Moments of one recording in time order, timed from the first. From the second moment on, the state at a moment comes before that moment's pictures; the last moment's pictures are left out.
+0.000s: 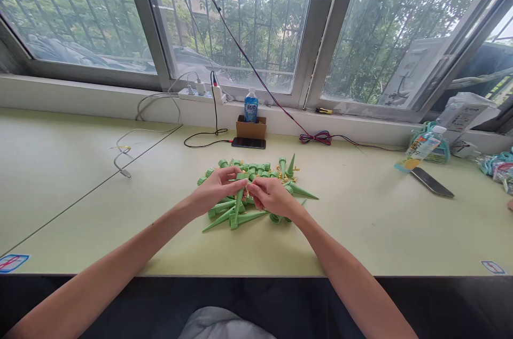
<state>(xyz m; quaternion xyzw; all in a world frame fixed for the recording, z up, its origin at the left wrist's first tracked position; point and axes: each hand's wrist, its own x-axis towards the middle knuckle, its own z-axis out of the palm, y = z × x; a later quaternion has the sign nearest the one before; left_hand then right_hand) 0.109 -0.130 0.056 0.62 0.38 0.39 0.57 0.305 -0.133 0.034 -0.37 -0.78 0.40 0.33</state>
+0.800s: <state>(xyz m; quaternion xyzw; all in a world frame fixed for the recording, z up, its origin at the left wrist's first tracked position) 0.108 -0.132 0.055 0.67 0.32 0.38 0.55 0.307 -0.129 0.032 -0.32 -0.72 0.54 0.30</state>
